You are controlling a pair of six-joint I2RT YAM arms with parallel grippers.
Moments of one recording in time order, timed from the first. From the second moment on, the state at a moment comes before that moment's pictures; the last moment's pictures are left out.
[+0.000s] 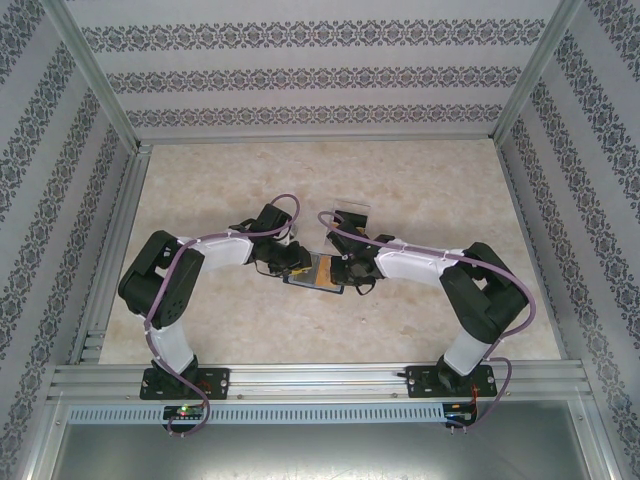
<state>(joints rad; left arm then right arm) -0.50 1.80 0.97 -0.25 0.49 -0.79 0.71 1.69 0.93 -0.44 -0.06 0.73</state>
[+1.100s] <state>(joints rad) -0.50 1.79 0.97 -0.26 0.50 -0.80 0.70 1.75 0.97 -0.37 -0.14 0.76</state>
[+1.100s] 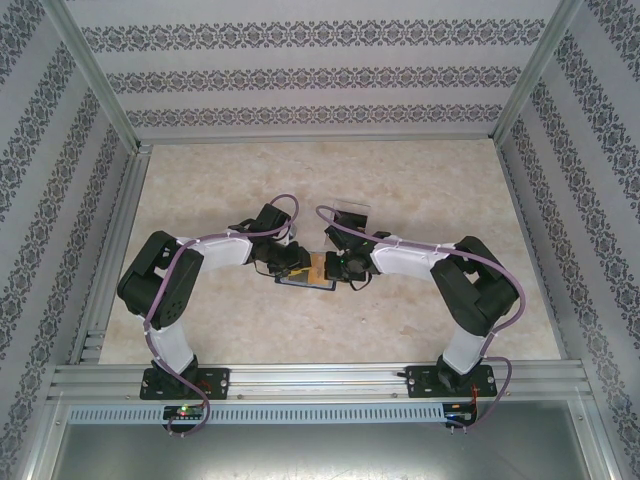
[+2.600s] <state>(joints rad) -0.50 1.78 1.00 -0.38 0.44 -0.69 0.70 1.77 0.98 -0.35 -0.17 0.77</state>
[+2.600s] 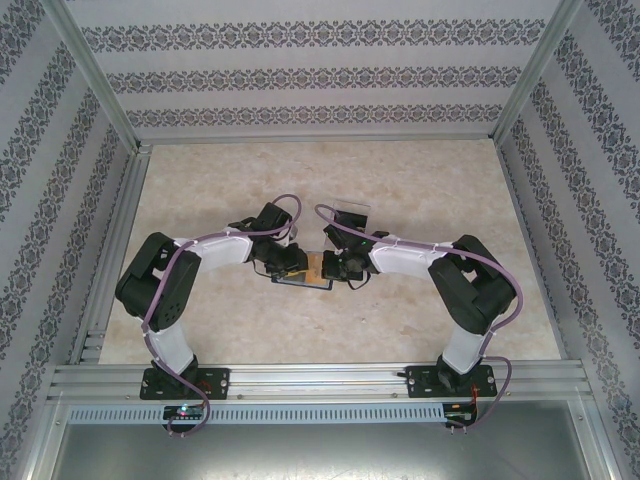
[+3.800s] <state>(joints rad) -0.50 1.79 0.99 -0.37 0.47 -0.71 0.70 1.83 1.06 -0.41 -0.20 0.79</state>
